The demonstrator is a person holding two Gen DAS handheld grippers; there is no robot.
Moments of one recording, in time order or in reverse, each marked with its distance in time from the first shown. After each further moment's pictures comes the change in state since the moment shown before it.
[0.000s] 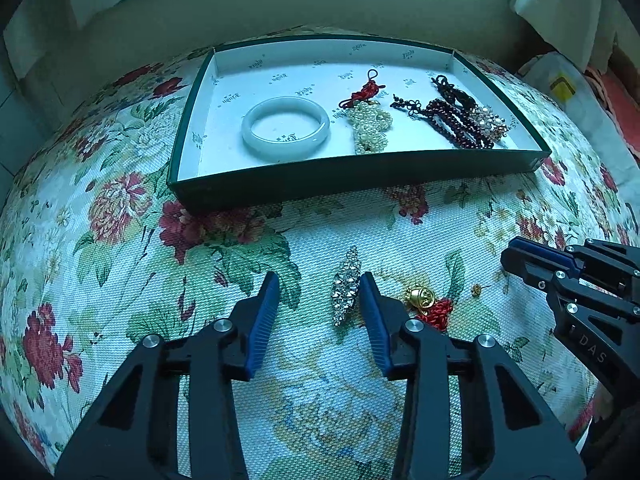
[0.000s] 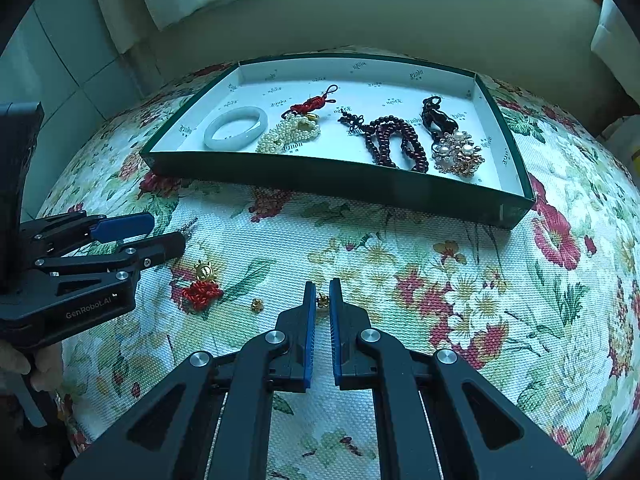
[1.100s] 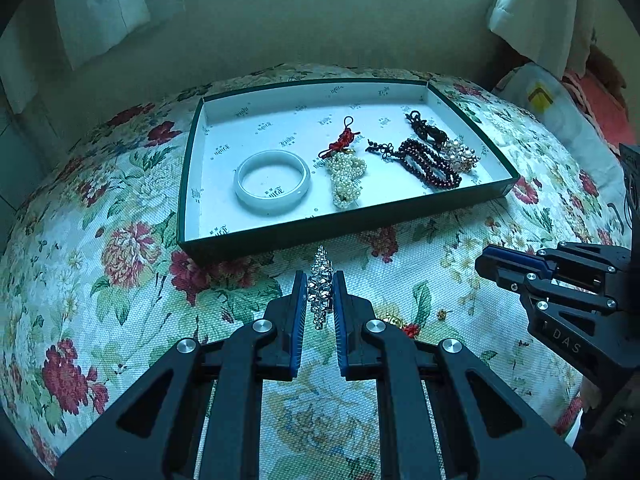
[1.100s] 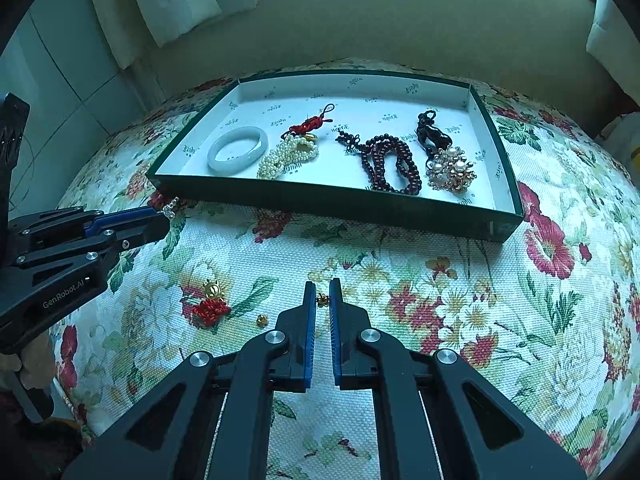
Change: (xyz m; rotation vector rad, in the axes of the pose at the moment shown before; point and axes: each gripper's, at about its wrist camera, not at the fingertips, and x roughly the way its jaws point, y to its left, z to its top) left arm -0.033 -0.007 0.022 0.043 -0.086 -0.023; right arm -0.012 -0.005 0.014 0.019 -0.043 0.020
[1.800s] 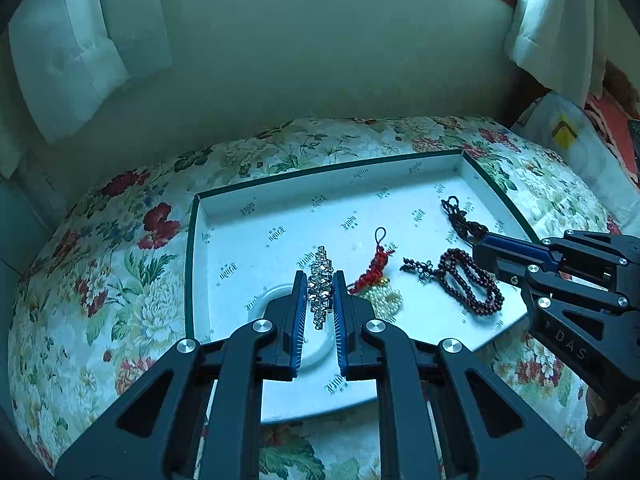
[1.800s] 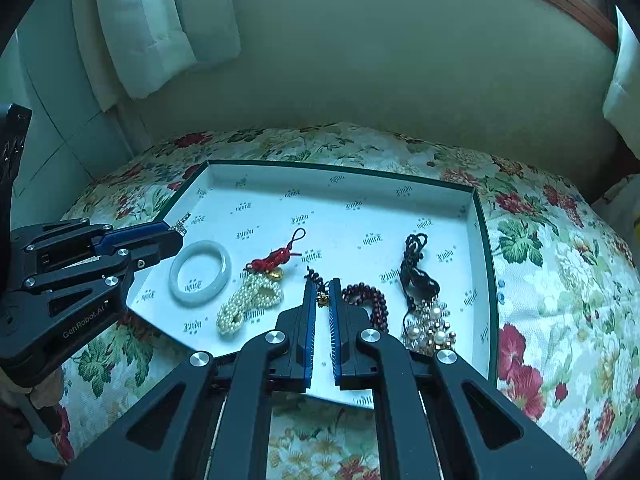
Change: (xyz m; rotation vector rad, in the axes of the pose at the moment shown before) left arm 0.042 0.012 0.099 0.028 -0.091 0.055; right arm 0.033 -0.020 0.106 -0.045 -0.109 -0.037
